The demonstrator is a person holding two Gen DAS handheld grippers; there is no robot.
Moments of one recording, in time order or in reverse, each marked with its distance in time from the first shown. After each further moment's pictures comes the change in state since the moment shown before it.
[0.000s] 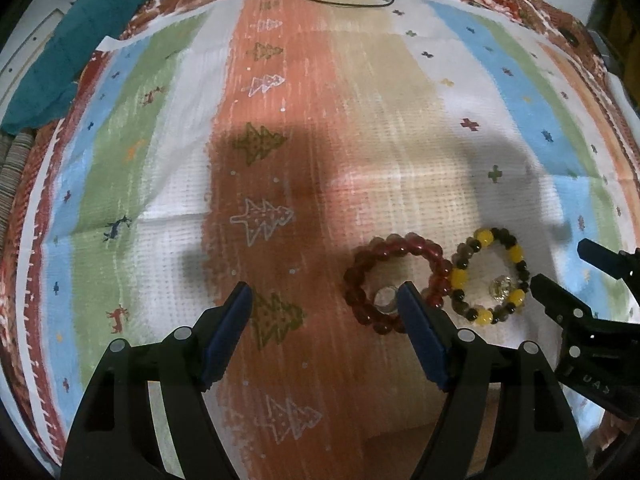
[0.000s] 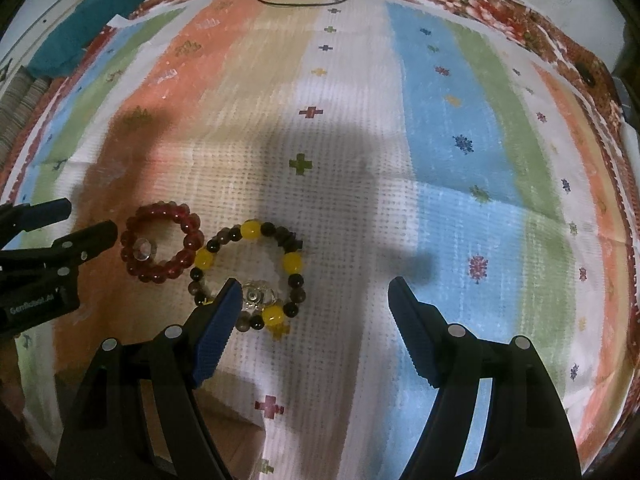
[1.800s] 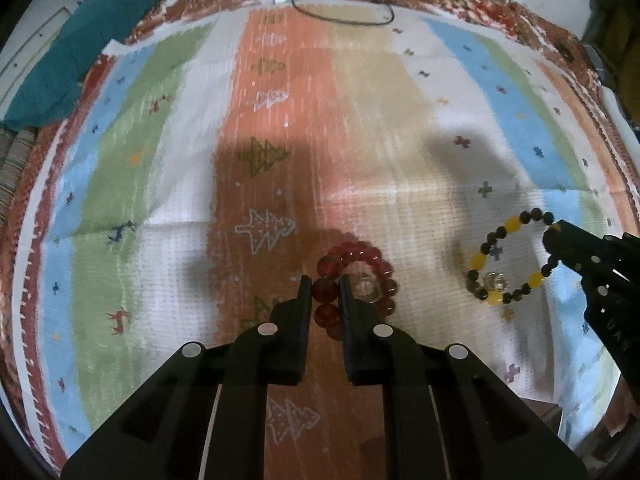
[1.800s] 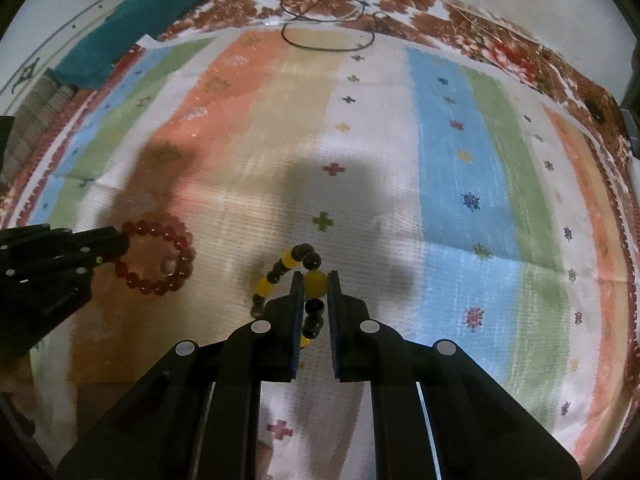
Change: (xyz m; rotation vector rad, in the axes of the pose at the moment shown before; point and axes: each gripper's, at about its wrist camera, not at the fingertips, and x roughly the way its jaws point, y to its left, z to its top) left arm -0.018 0.004 -0.001 -0.014 -0.063 -0.022; right arm -0.025 0.007 0.016 -0.060 -0.128 0.051
